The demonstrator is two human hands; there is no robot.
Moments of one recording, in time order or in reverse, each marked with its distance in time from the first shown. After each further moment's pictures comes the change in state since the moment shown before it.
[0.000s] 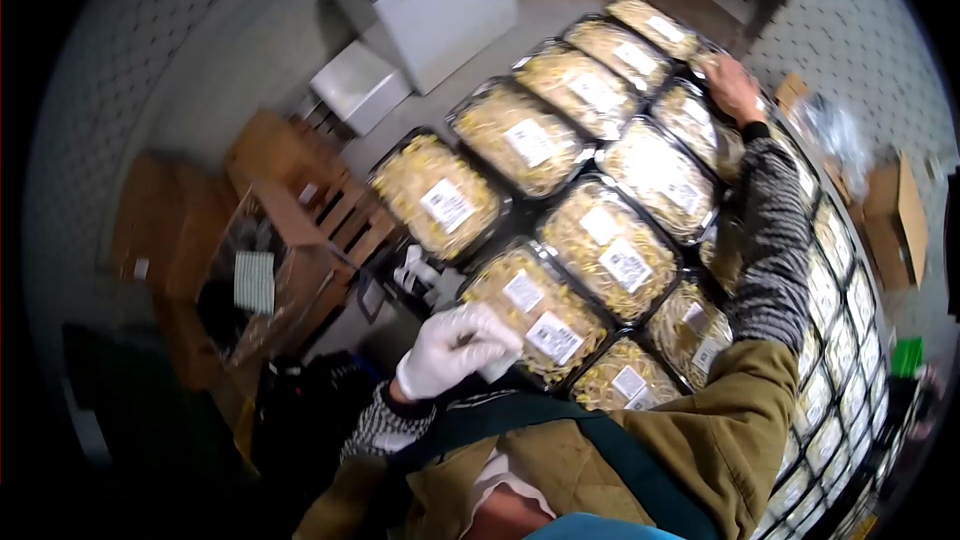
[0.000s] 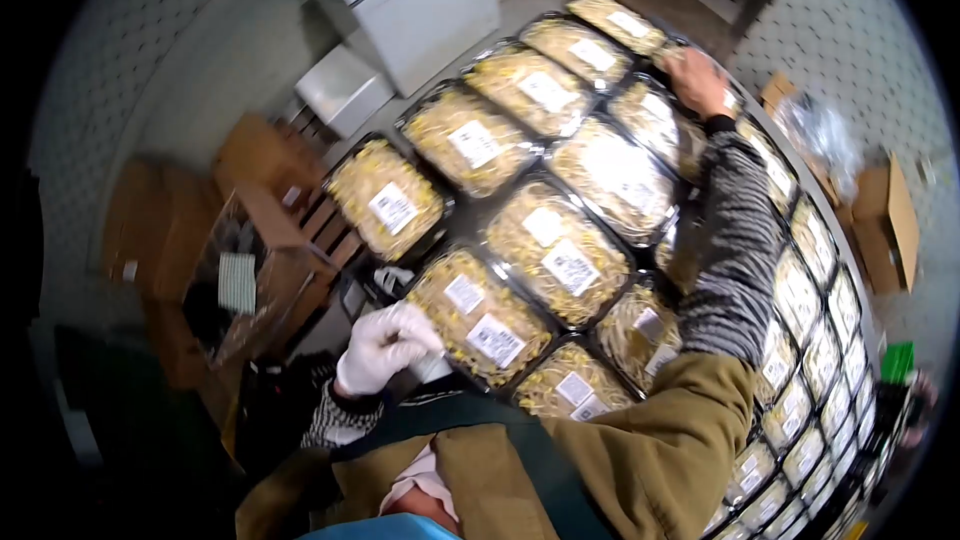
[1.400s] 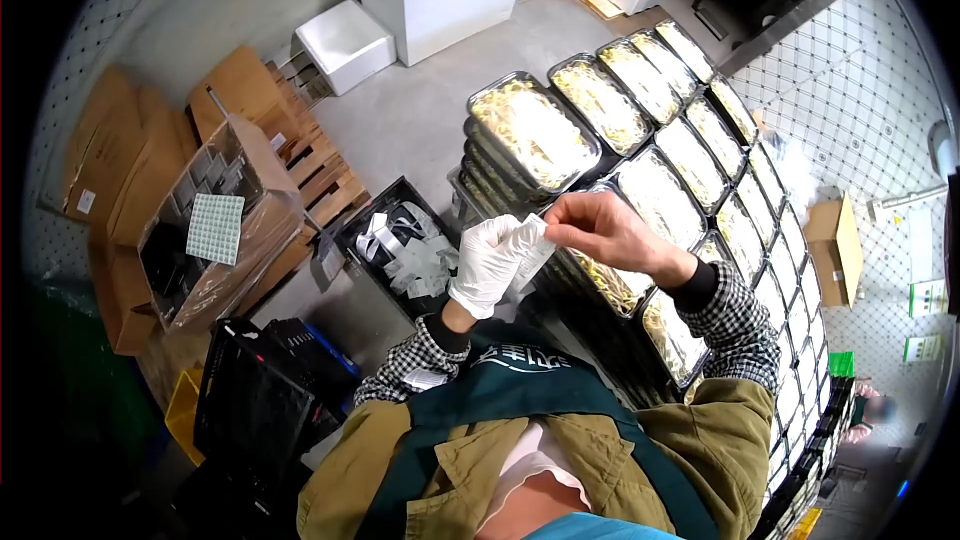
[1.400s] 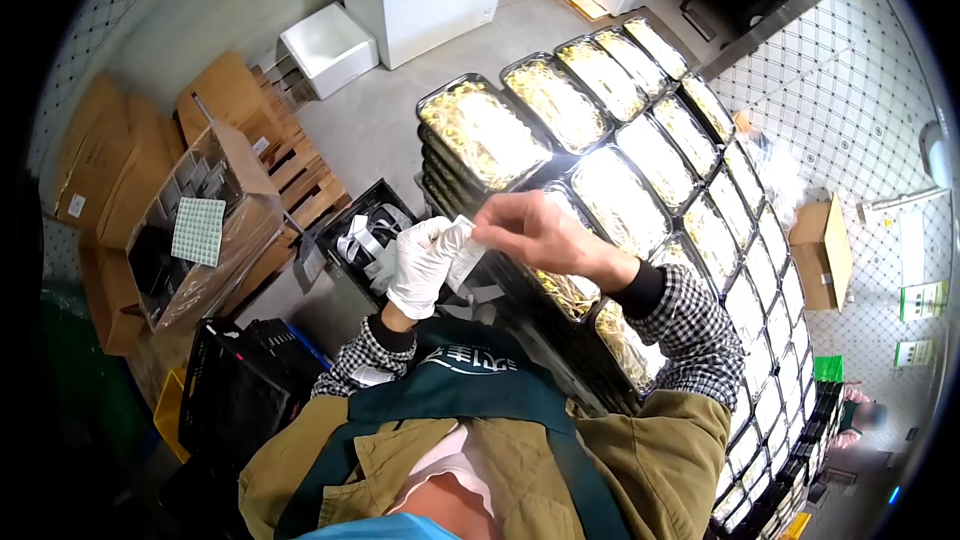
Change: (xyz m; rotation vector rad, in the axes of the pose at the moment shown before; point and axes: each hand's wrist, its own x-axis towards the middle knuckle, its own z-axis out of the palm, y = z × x) left_hand -0.045 -0.073 -0.071 -0.194 0.430 0.257; right_hand -0.130 -0.375 -0.388 1.465 -0.781 -0.283
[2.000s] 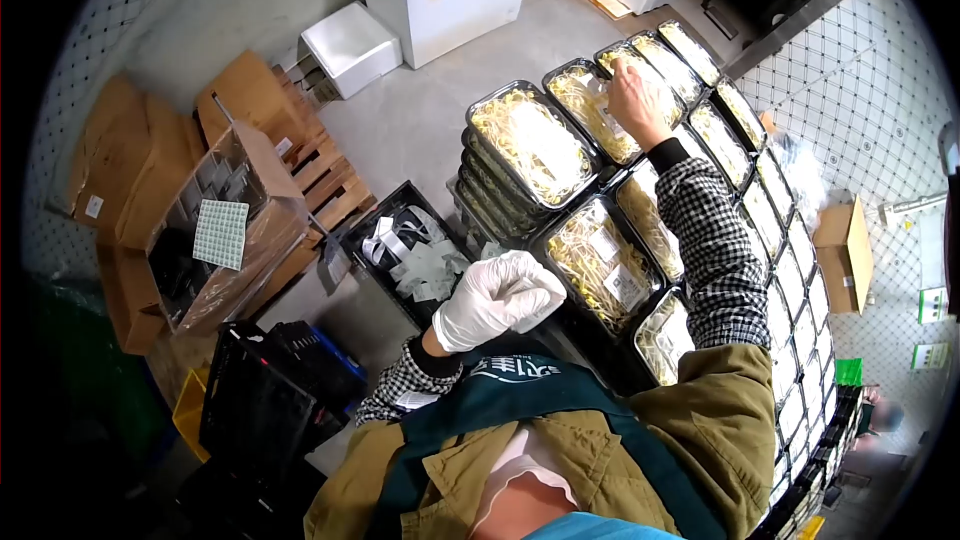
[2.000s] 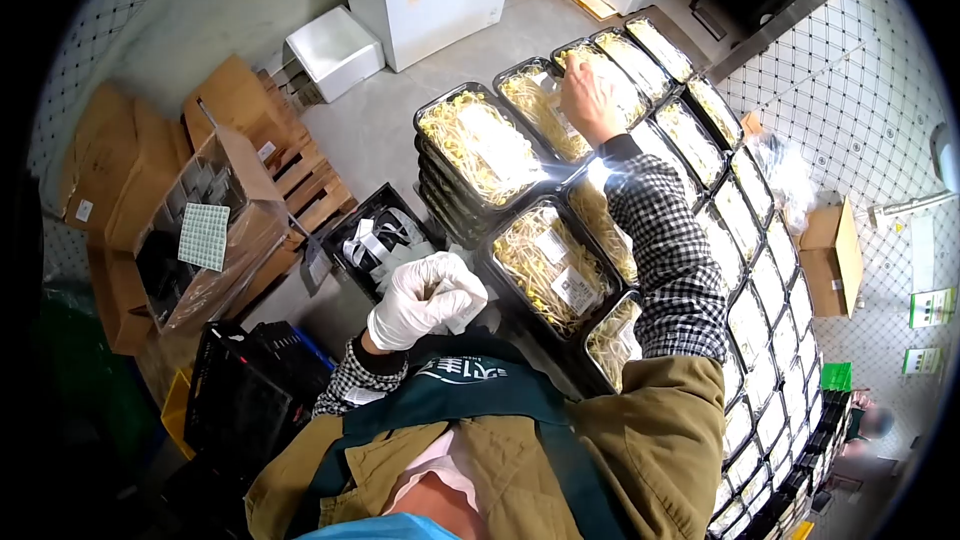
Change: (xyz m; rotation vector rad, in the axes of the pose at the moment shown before) left_hand -0.007 0.038 0.003 -0.283 -0.499 -0.133; right_hand 0.122 0.134 -0.148 -1.005 0.902 -0.089
